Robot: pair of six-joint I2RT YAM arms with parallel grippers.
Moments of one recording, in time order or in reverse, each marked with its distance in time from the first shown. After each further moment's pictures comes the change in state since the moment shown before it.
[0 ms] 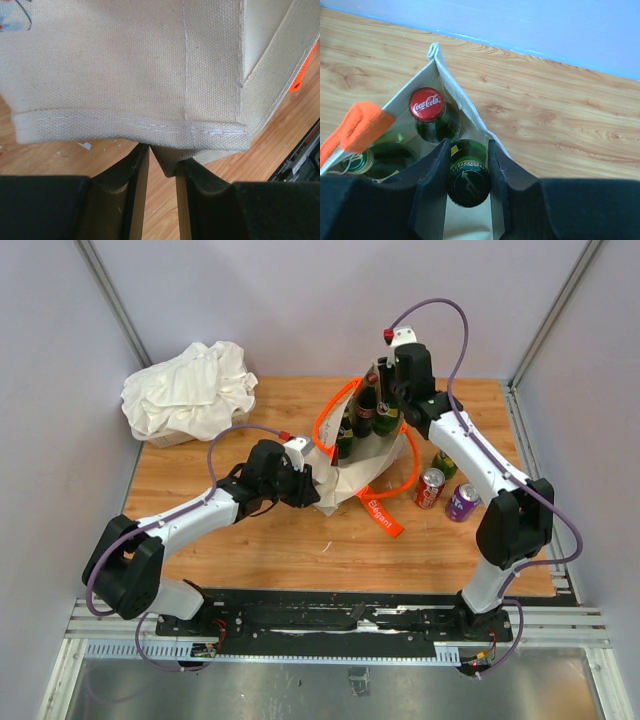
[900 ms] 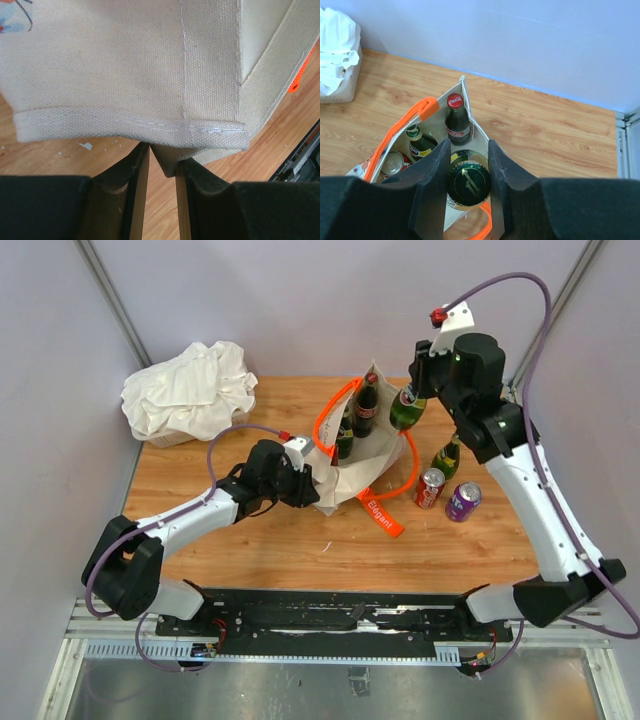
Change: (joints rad) left arm 0.000 -0.004 0.000 -0.001 -0.004 0.008; right arm 0.025 -0.341 0.099 -0.248 -0.050 -0.013
